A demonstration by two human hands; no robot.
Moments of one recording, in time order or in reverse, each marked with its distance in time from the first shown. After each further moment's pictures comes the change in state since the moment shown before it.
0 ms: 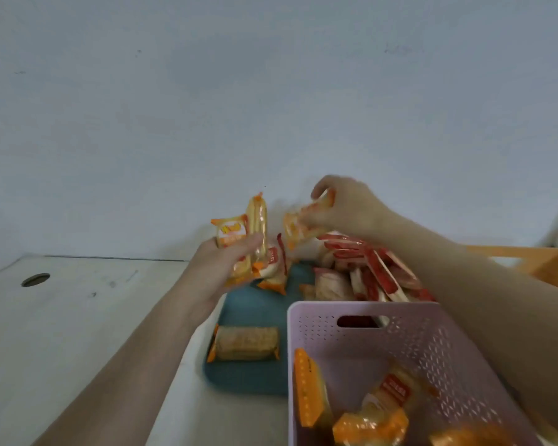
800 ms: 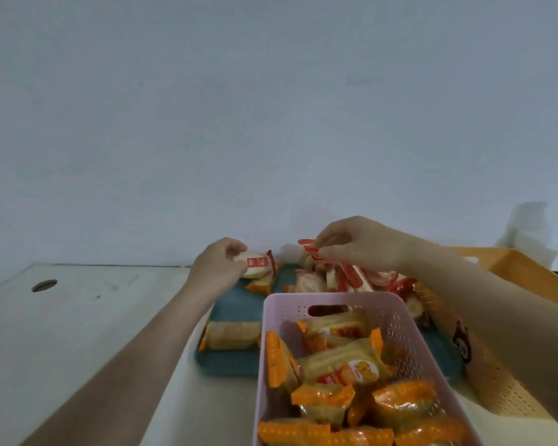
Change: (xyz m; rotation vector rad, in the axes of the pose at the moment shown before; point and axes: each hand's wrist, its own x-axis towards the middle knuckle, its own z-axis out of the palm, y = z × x) left_hand -0.002 -0.008 0.020 0.767 0.197 0.178; right_hand -0.086 0.012 -0.053 0.060 -0.365 0.054
